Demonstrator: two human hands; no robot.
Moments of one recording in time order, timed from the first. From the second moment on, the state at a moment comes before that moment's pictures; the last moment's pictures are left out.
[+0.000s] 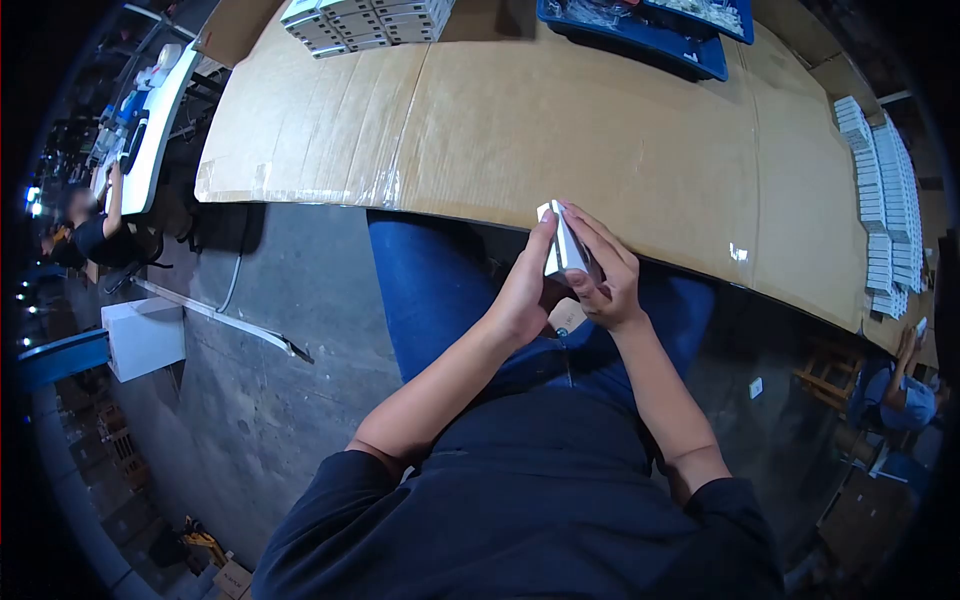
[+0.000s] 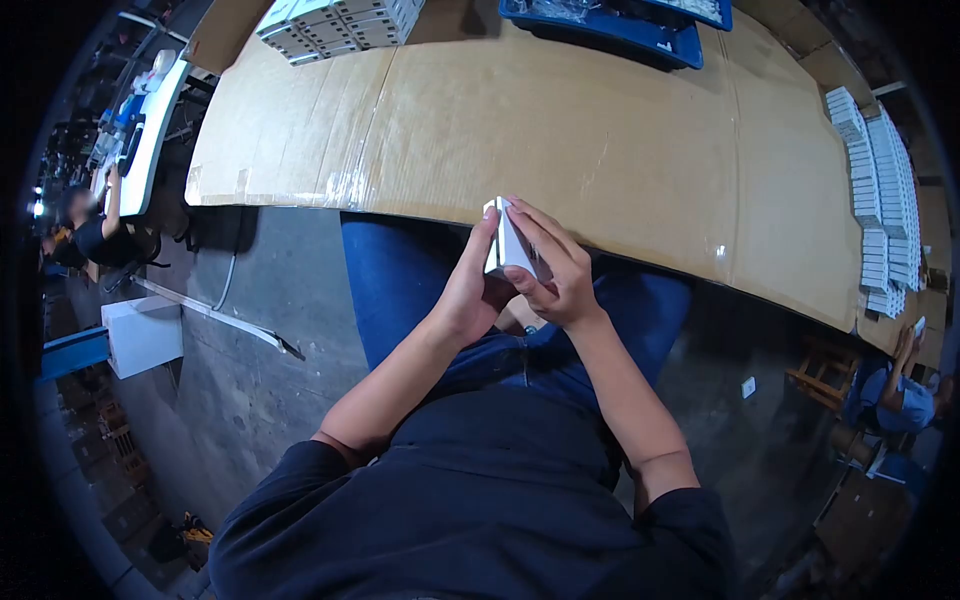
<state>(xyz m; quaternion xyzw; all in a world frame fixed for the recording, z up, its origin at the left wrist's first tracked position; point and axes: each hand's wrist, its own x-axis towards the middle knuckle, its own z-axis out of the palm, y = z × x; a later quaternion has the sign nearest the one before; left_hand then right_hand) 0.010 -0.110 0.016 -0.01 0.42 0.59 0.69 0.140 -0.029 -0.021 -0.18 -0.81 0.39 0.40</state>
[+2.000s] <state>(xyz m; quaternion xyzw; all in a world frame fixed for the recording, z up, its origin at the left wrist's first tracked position) -0.004 -0.102 -0.037 0.51 0.56 0.63 0.19 0.133 -0.050 0.037 -0.30 -0.54 0.75 0.24</state>
